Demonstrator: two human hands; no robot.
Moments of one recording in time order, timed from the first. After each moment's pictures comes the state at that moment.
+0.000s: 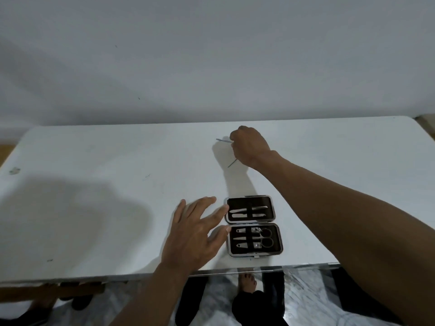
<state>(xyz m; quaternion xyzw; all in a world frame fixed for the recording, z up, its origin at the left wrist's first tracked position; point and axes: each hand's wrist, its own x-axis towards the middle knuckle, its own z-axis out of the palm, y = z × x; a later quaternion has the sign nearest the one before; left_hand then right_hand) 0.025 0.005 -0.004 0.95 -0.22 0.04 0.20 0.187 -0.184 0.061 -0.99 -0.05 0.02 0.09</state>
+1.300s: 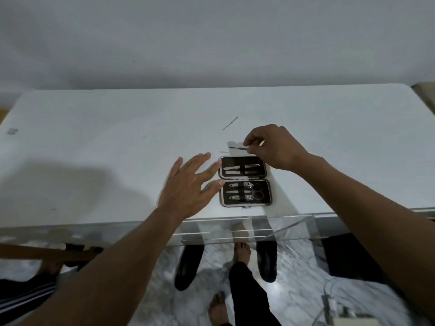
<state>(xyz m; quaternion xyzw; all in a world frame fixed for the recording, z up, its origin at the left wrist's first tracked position) 0.027 0.007 -0.010 0.96 -0.24 0.03 0.15 0.058 -0.227 0.076 -0.95 -0.03 0.08 0.29</state>
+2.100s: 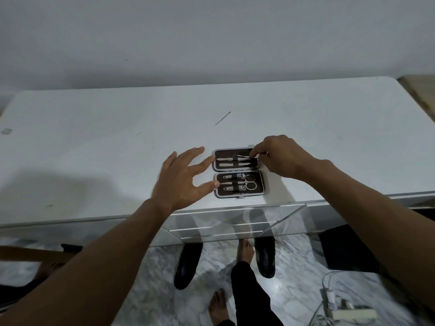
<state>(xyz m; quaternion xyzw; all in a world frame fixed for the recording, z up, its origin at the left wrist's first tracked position) 0.030 0.014 -0.012 0.95 -0.25 0.01 0.18 0.025 -0.250 0.068 -0.98 -0.09 0.11 0.14</state>
